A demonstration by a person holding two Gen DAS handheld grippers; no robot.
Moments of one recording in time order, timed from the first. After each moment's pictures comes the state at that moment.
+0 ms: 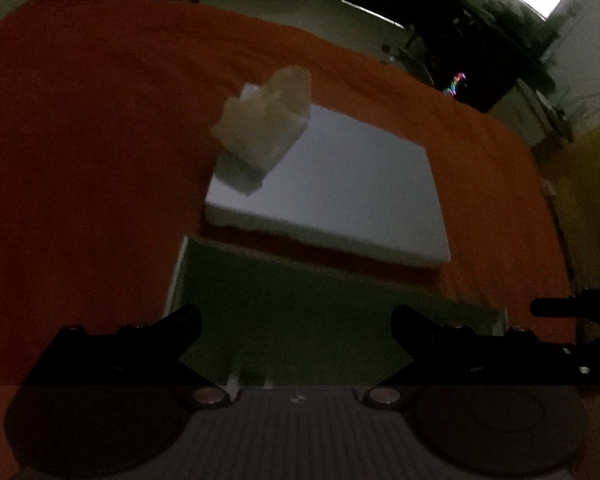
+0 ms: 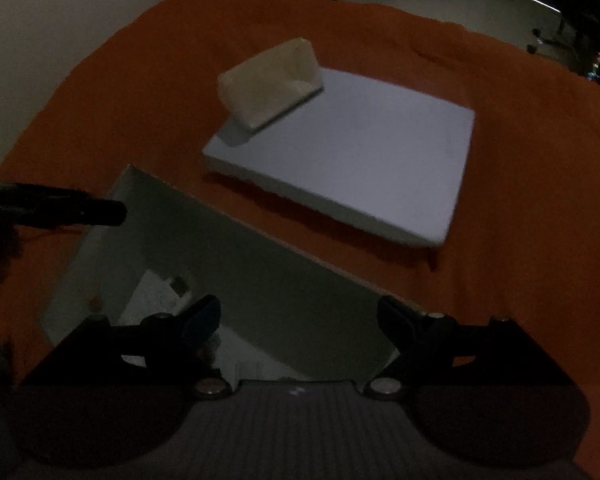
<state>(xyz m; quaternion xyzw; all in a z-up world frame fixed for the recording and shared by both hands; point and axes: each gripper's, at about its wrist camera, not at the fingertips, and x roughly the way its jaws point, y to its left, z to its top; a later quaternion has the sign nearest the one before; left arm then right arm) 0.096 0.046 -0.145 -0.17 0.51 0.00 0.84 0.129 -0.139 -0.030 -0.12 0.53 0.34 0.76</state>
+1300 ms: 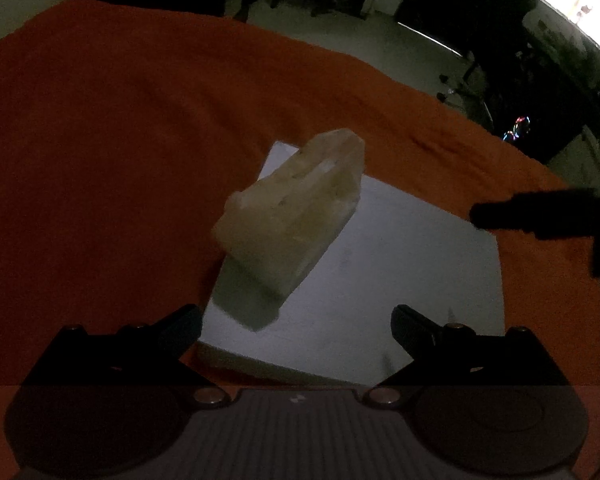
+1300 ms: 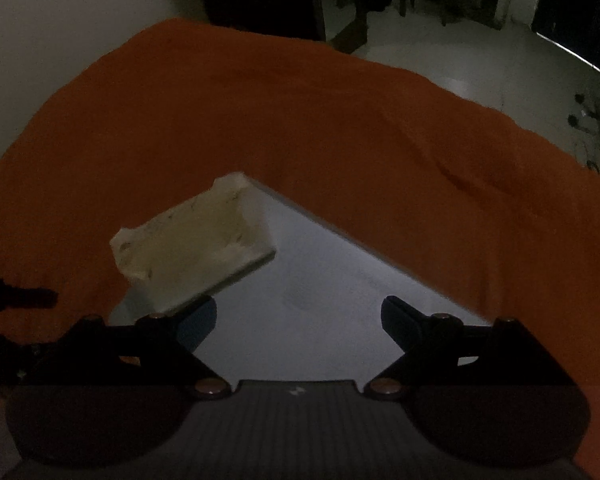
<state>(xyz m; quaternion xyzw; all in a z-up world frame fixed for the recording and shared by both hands) 0.245 0.055 -0.187 -0.17 0.50 0.08 0.84 0.368 -0.015 -0.079 -0.16 0.48 0.39 0.77</state>
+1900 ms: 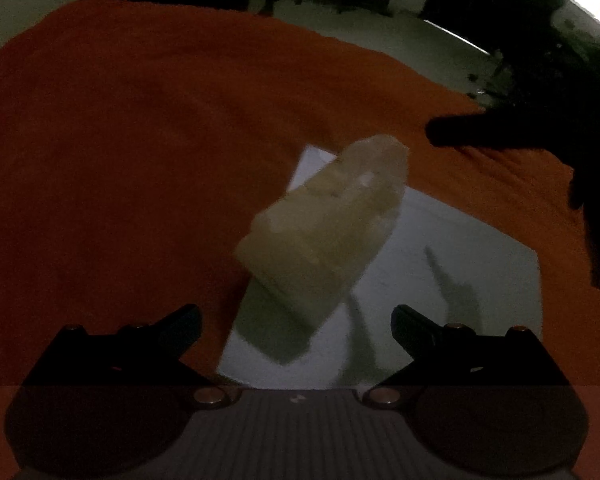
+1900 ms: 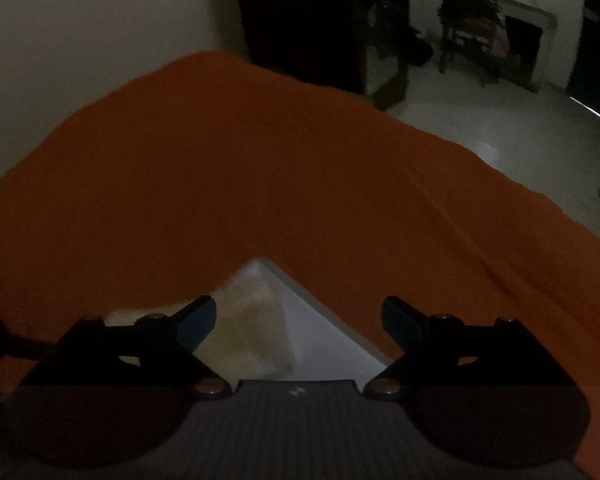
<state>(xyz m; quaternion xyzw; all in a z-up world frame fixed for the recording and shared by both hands) 0.273 0.072 -0.208 -0.16 0.51 0.12 0.83 0.397 0.061 -0.099 -0.16 0.40 0.46 0.78</state>
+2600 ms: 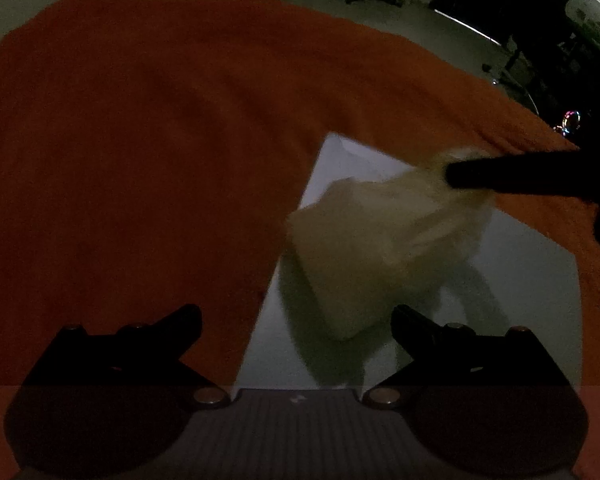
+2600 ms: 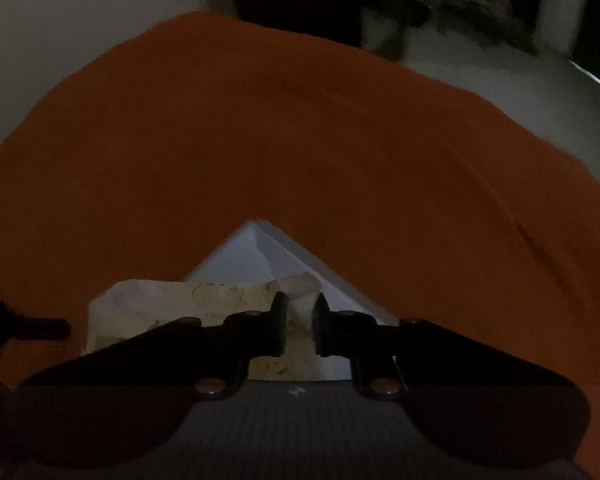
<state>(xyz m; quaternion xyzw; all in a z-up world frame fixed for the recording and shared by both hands) 0.296 0.087 -0.244 -0.15 0.53 0.12 0.83 0.395 0.080 -0.165 -0.17 0.47 0.41 0.76</state>
